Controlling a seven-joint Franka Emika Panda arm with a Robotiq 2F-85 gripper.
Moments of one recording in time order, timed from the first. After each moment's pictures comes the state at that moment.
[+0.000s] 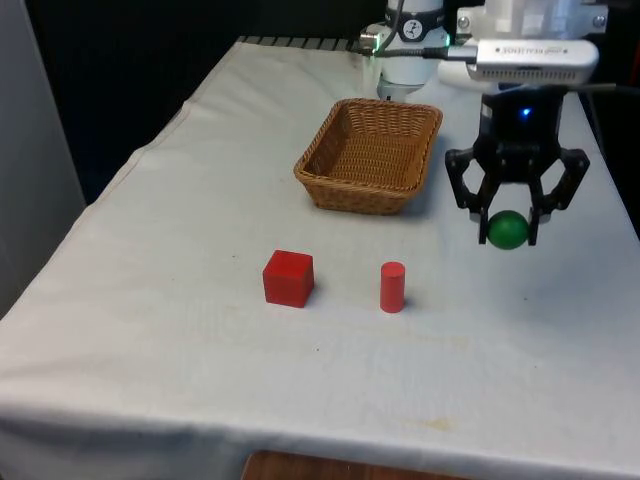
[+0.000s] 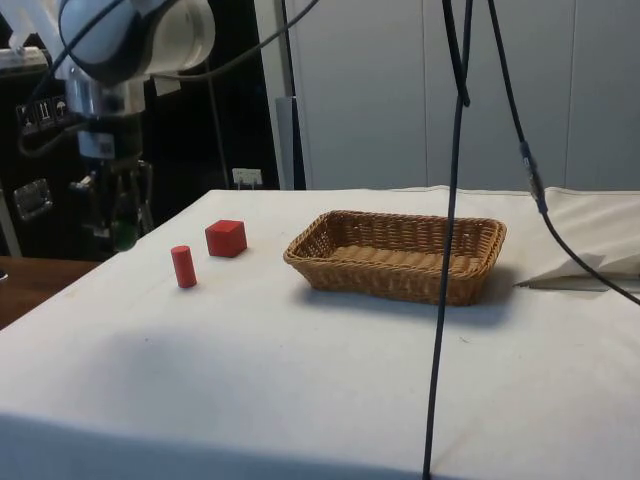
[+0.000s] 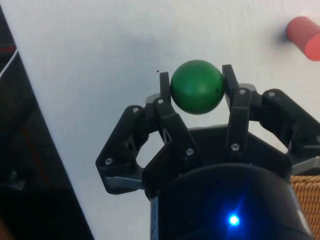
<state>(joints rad) 0.52 0.76 -0.47 -1.46 0.43 2.28 -0.08</state>
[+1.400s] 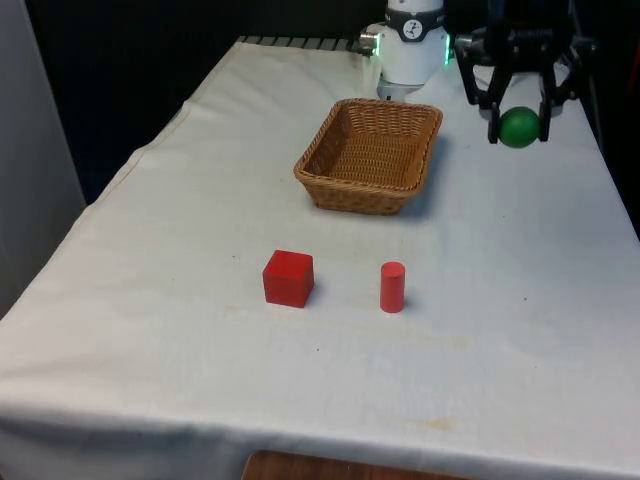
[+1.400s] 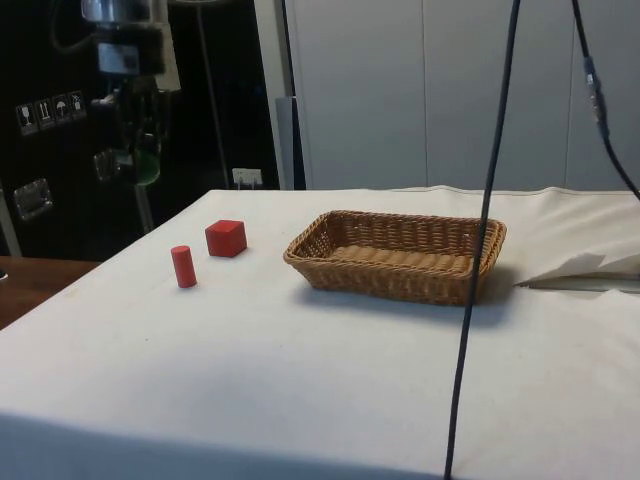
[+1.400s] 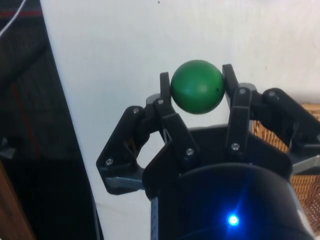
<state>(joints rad) 0.57 0.46 -0.47 -1.67 0.28 2.22 -0.09</state>
